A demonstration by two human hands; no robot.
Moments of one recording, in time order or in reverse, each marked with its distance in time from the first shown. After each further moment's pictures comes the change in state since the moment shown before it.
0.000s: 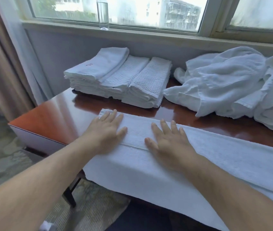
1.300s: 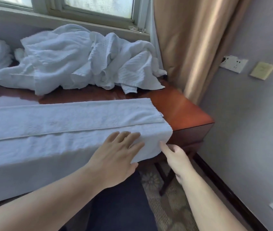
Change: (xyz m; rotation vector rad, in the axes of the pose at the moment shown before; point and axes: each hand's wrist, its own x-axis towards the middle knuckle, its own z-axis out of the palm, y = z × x) left_hand -0.139 0.377 0.067 0.048 0.252 1.140; right_hand -0.337 0.272 0.062 1.134 0.691 0.989
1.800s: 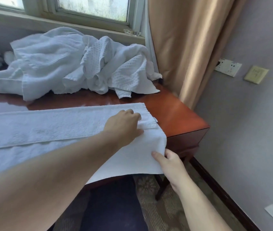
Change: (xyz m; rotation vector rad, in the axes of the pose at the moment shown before) left_hand 0.122 -0.030 0.002 -0.219 -0.051 -0.291; right_hand 0.000 -0.001 -0.005 0.101 -0.128 -0.115
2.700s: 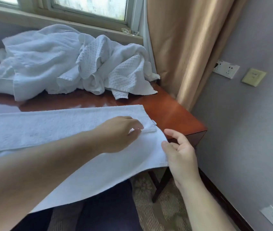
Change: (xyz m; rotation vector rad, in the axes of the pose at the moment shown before) left_hand -0.023 -0.006 -0.028 -0.229 -0.103 0.171; right_hand -0.014 -0.048 -0.008 0.063 0.195 -0.271
